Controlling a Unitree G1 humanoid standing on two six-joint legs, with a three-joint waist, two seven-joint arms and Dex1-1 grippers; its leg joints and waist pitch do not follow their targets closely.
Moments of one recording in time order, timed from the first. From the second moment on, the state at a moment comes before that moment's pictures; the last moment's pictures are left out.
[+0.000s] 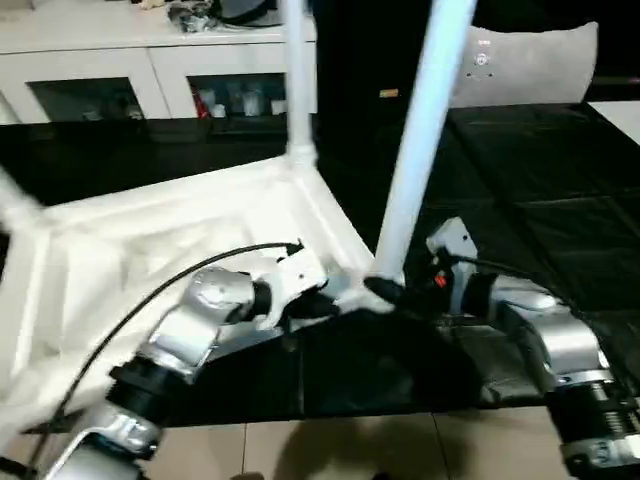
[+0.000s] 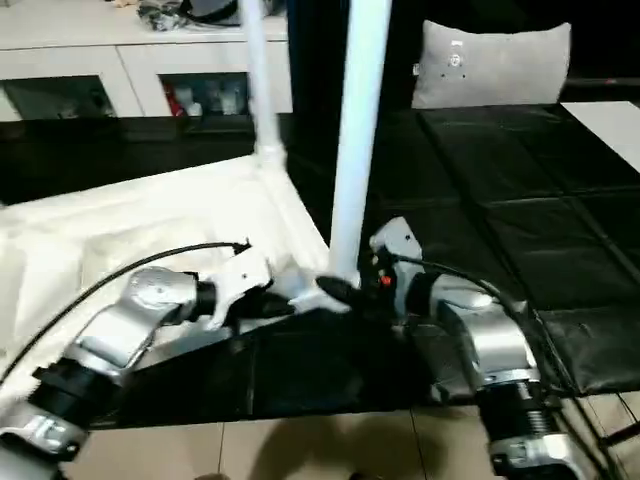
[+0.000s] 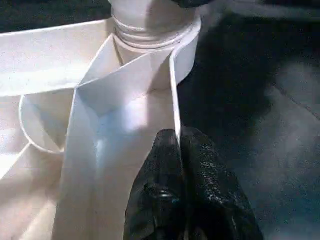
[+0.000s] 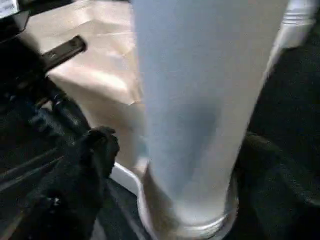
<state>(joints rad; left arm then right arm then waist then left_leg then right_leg) -0.48 0.36 -0.37 0.28 0.04 0.27 -1.05 -0.38 -0.39 0.08 0.25 0.21 0.32 0.99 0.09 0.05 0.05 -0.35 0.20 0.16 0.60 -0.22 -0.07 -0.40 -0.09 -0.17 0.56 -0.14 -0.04</state>
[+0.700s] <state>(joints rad) -0.54 0.48 -0.46 0.37 0.01 0.04 -1.37 -0.38 -0.51 0.20 0.26 0.29 0.28 1.43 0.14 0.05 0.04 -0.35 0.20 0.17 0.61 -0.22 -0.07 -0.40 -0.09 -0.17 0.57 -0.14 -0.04</state>
